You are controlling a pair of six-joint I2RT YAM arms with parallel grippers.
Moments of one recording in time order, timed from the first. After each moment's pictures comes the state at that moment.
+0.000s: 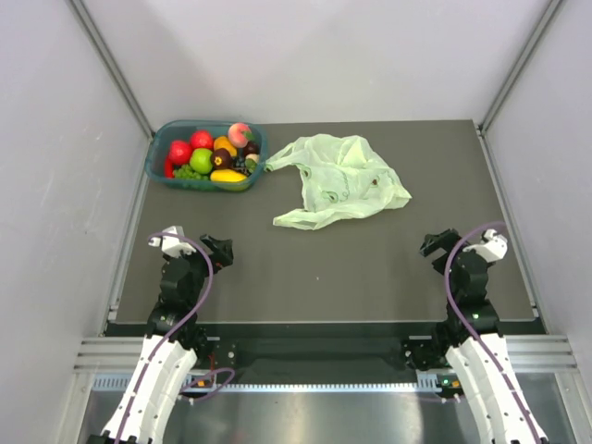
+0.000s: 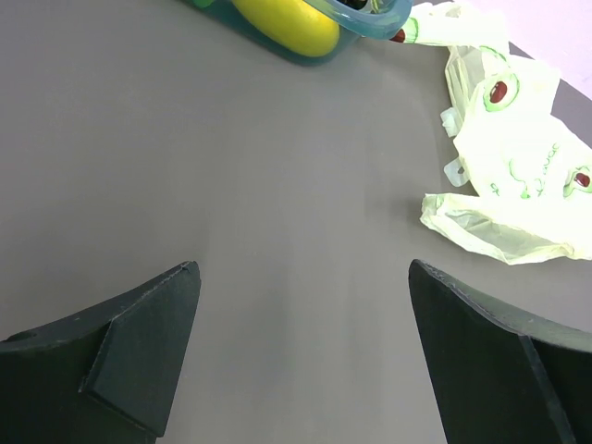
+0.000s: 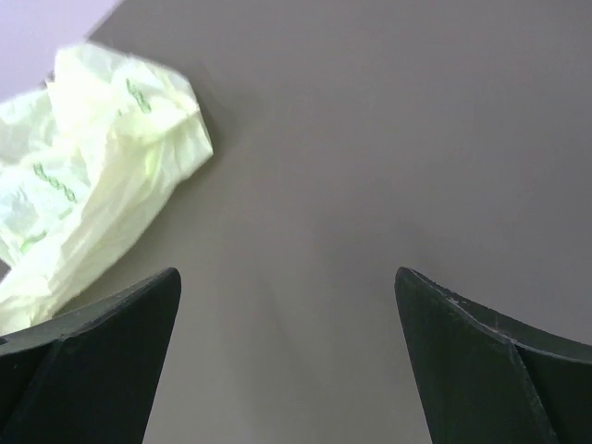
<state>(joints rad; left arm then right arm) -0.16 0.33 0.17 -0.08 -0.10 -0.56 0.09 0.28 0.20 -0.23 0.33 0.63</state>
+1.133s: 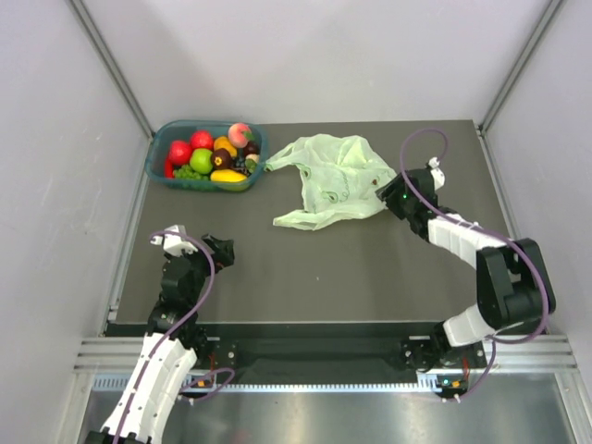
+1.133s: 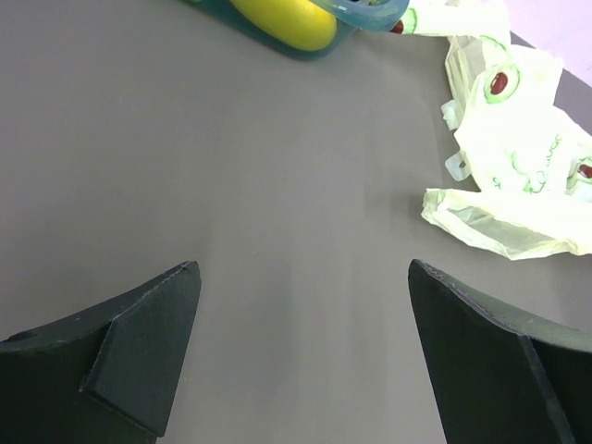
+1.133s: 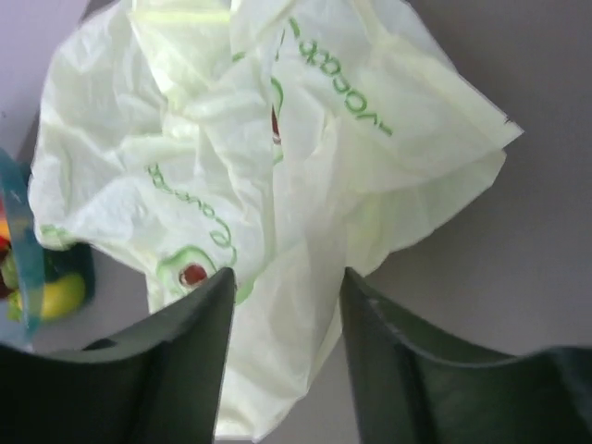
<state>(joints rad) -0.16 0.35 0.17 -0.06 -0.09 -0.55 0.25 1.48 0.79 0.10 0.11 0.93</state>
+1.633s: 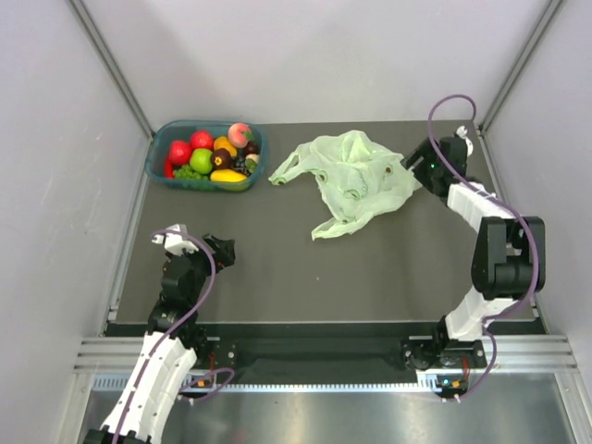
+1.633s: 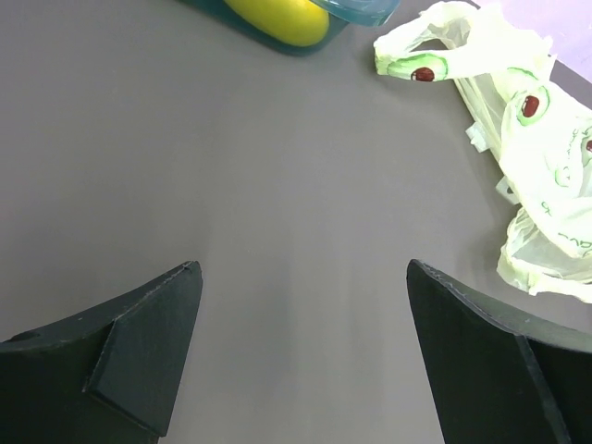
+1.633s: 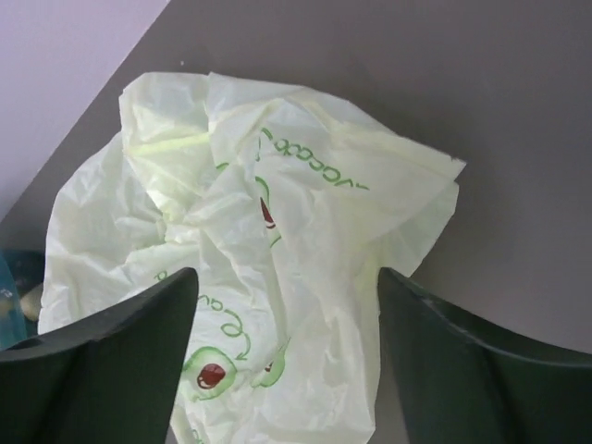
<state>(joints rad) -0.16 0.37 0.17 -0.04 -0.07 -0.54 0.01 1.69 1.10 0.02 -0.03 0.75</state>
